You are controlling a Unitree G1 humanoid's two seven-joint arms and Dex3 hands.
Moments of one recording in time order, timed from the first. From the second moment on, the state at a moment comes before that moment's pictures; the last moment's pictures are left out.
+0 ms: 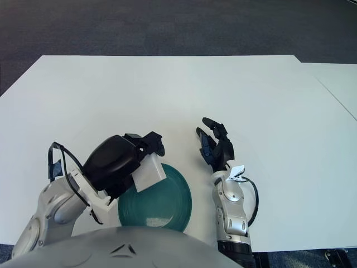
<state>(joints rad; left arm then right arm) 0.25 0.30 -0.48 -0.84 1.00 -0.02 -0.53 0.25 0.05 -0.05 -0.15 0.11 -0.08 0.01</state>
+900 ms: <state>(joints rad) 0.24 0.30 -0.51 -0.71 1.12 -0.14 -0.49 0.25 0.06 -0.05 -0.16 0.11 -0.05 0.01</state>
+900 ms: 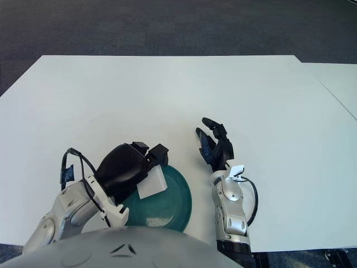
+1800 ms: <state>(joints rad) 0.21 0.32 -0.51 -0.63 1.15 -0.22 -0.41 0.25 0.07 -0.05 -0.18 0.11 -0.02 -0.01</state>
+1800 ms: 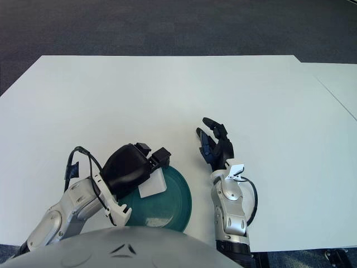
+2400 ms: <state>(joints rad) 0.23 0.32 -0.51 -0.63 1.13 -0.24 -0.36 0.25 0.08 -0.04 -0.18 0.11 -0.01 -0.02</state>
